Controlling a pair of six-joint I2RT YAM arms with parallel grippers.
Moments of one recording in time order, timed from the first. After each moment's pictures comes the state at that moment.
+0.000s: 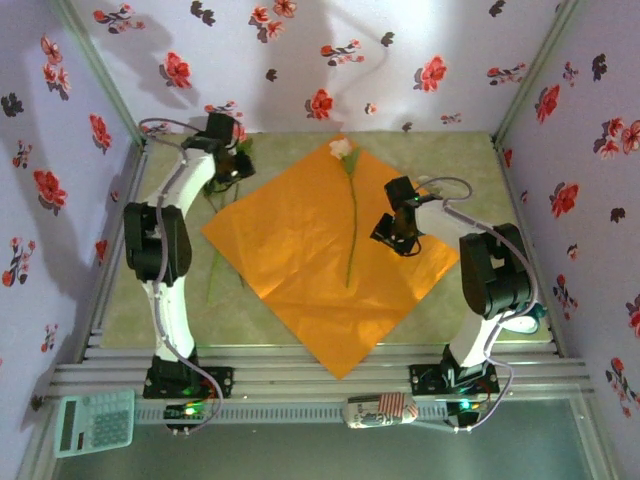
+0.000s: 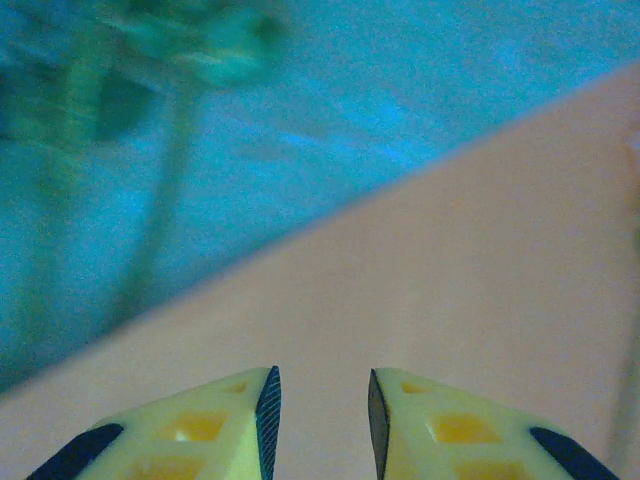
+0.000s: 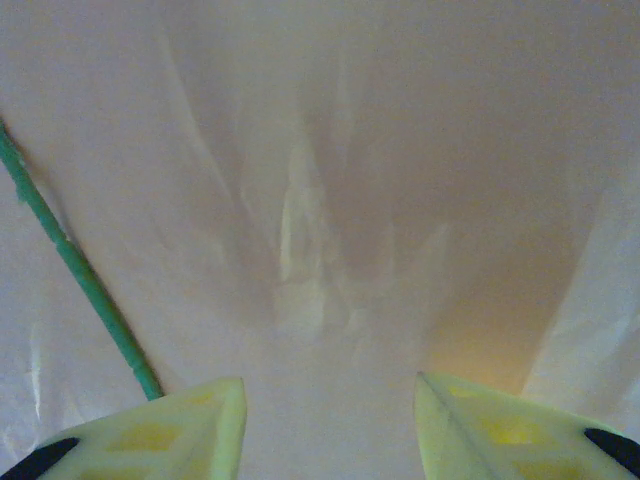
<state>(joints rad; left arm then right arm) -0.19 2.10 1.87 -0.82 0.05 -0.53 0.35 1.77 1.13 -0.64 -0.14 0.85</state>
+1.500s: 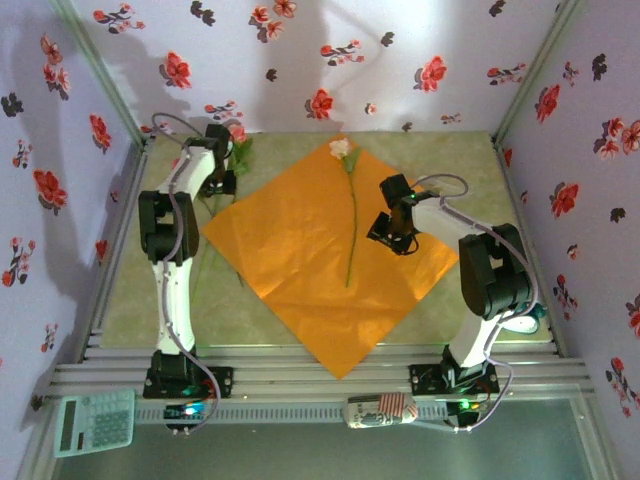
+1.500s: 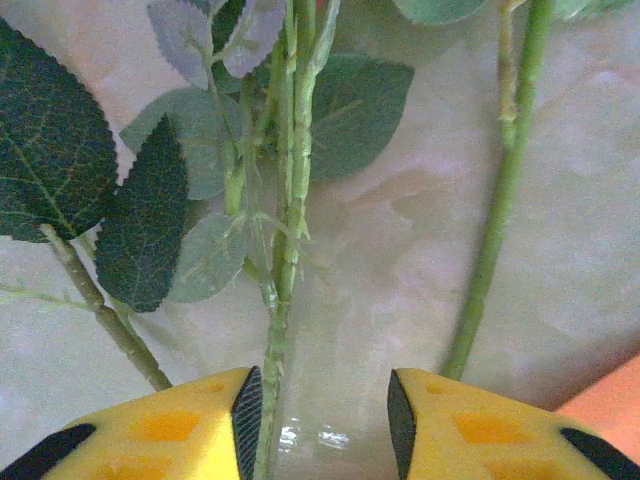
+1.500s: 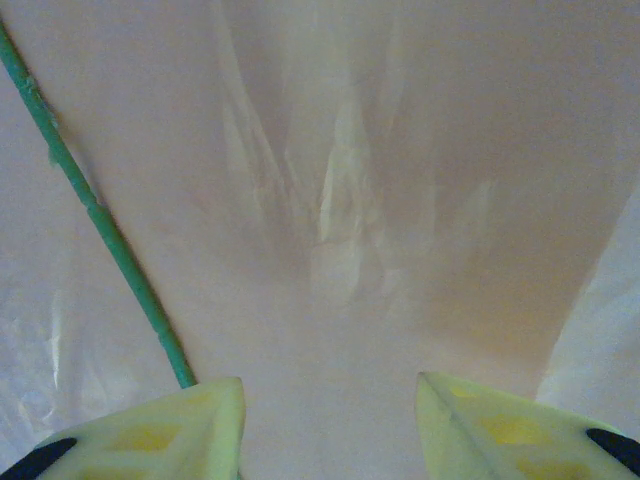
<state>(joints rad) -0.12 2.37 2.07 -1.01 -0.18 -0.18 0.37 1.77 1.17 -0.70 -0.14 0.85</state>
